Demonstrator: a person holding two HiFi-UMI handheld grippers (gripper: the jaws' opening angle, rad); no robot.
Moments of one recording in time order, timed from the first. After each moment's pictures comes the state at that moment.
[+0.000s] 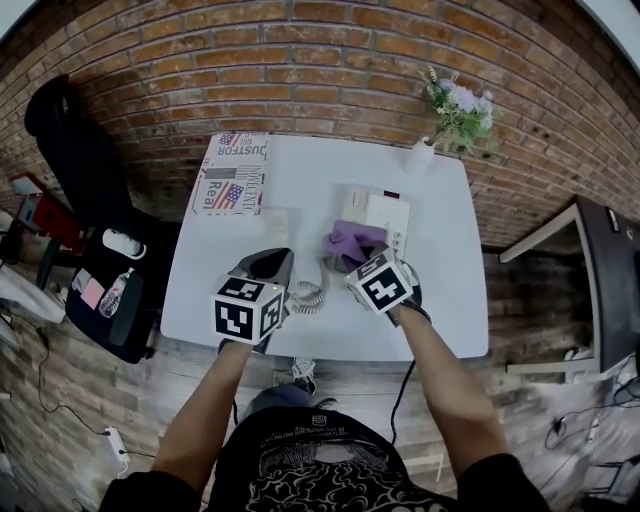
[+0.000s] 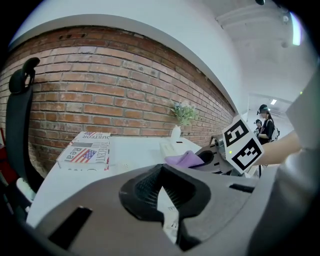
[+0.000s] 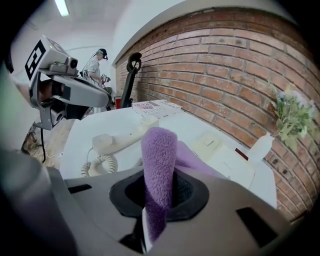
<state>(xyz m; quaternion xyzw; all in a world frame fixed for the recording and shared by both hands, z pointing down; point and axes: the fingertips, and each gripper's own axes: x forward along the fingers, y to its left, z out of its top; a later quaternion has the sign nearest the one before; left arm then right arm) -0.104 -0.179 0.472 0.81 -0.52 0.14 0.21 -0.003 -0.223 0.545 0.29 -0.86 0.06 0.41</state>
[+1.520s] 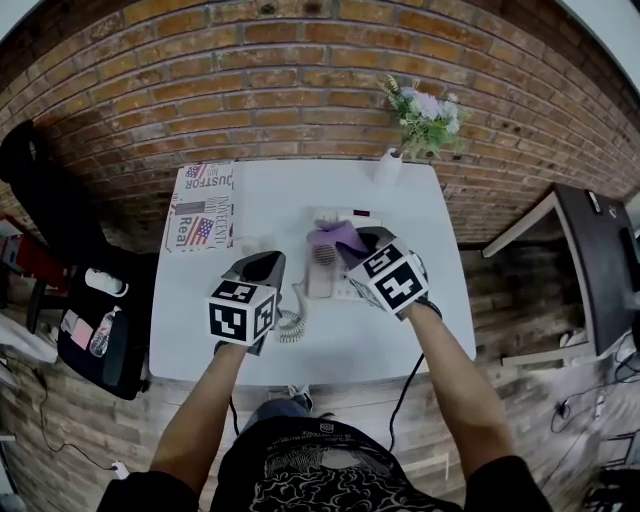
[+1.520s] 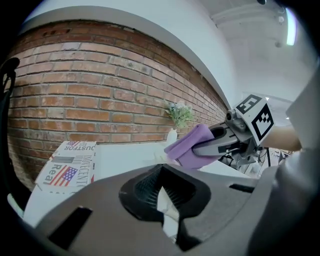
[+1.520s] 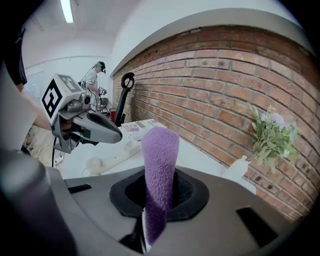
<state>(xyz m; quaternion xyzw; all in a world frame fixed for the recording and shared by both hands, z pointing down) -0.073 -0.237 0.460 0.84 -0.49 0.15 0.19 0.027 -0.270 0.456 0.32 -0.88 0.02 0.35</state>
